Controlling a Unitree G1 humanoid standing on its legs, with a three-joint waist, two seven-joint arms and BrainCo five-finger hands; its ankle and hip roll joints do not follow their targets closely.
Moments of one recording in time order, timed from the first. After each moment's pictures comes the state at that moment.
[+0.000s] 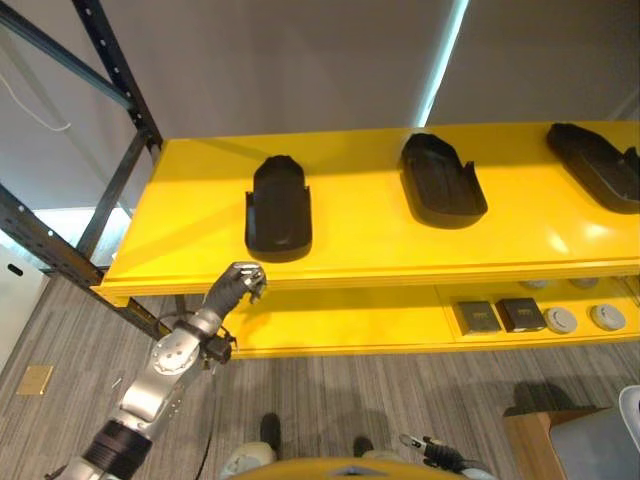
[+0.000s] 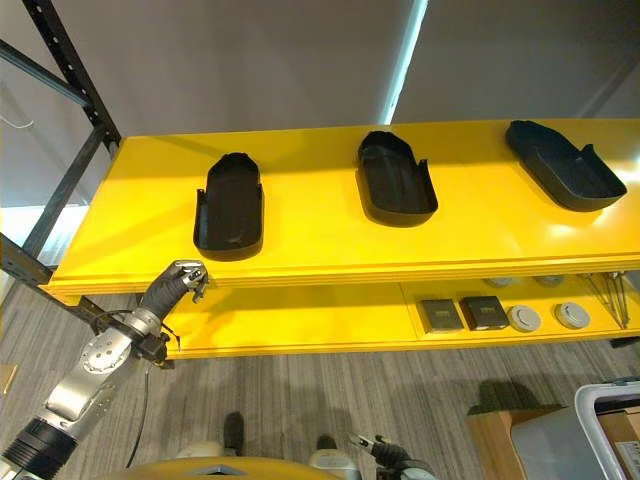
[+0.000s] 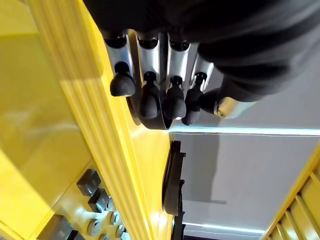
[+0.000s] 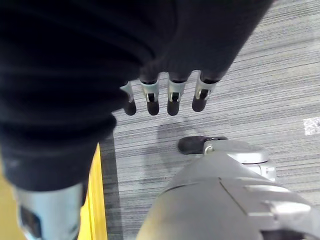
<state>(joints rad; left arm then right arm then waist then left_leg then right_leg) -0.01 0.52 -0.36 -0.03 -0.47 -0.11 -0.07 0.05 -0.31 0.23 1.12 0.39 0.00 0.10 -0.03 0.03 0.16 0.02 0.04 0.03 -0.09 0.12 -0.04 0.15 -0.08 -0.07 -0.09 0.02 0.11</state>
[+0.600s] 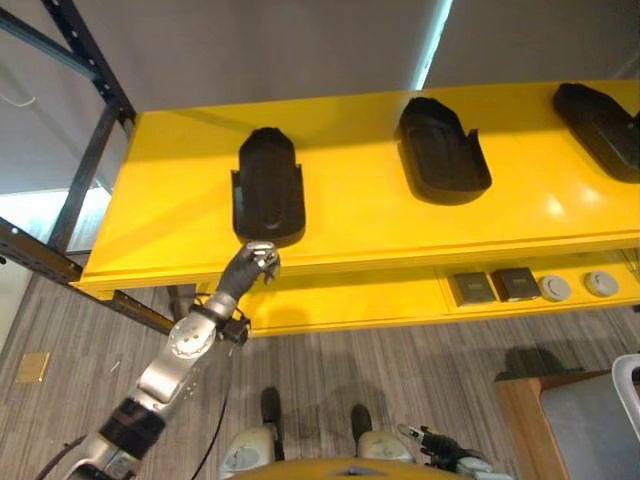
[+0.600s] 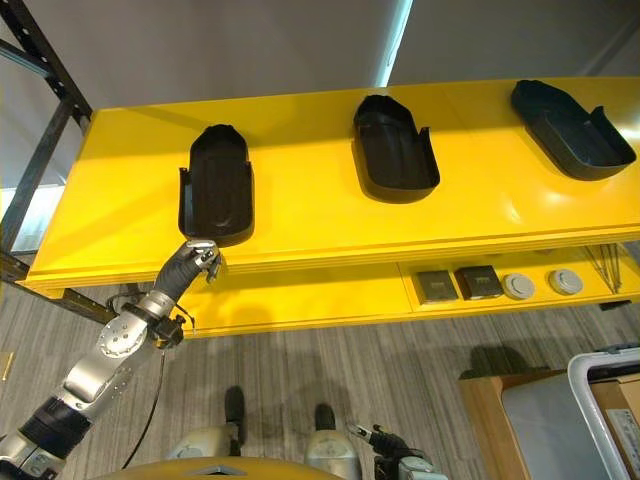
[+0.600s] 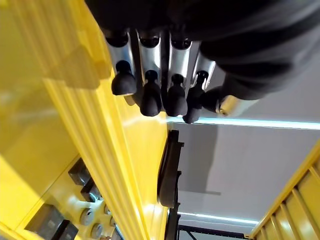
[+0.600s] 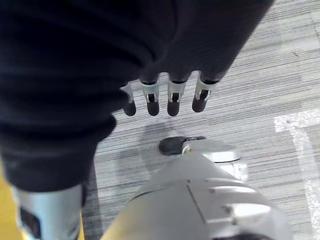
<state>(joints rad) -0.16 0.49 -0.44 -0.03 -0.48 -0.16 0.05 0.02 -0.32 0.27 1.12 0.42 0.03 0.10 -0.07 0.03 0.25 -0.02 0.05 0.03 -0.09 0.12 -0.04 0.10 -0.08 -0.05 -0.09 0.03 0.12</state>
